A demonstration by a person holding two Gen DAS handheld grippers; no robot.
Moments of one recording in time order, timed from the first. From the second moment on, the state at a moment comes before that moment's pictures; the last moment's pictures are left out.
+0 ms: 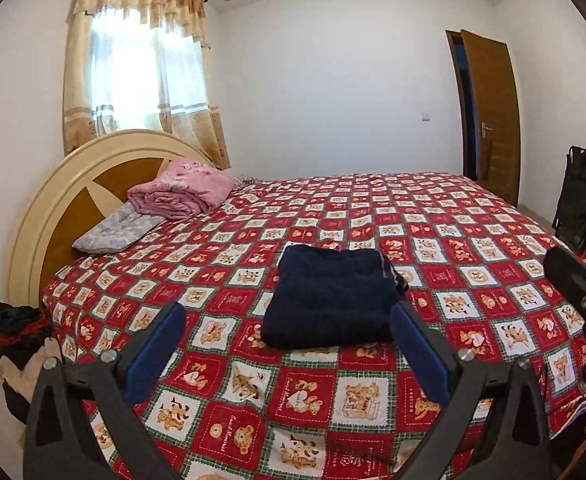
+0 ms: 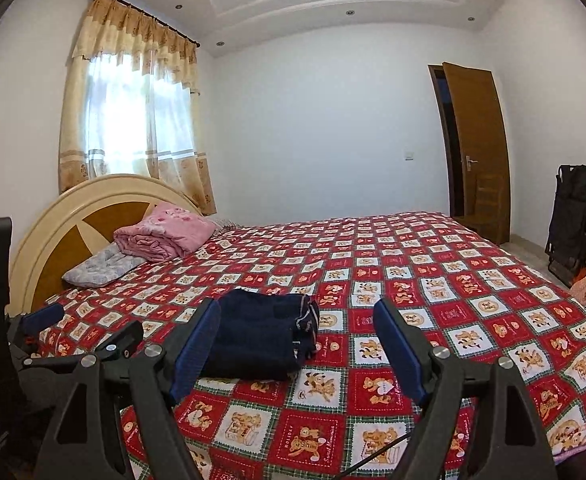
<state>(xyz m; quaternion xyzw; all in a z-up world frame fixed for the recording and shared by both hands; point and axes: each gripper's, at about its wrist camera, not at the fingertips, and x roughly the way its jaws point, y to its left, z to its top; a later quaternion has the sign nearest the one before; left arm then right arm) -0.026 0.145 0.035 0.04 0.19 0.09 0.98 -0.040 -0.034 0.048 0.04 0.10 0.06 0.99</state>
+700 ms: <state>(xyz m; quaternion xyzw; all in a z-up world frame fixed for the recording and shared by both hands) -0.024 0.146 0.035 0.02 0.20 0.07 0.98 -0.041 -0.035 0.045 0.04 0.10 0.06 0.99</state>
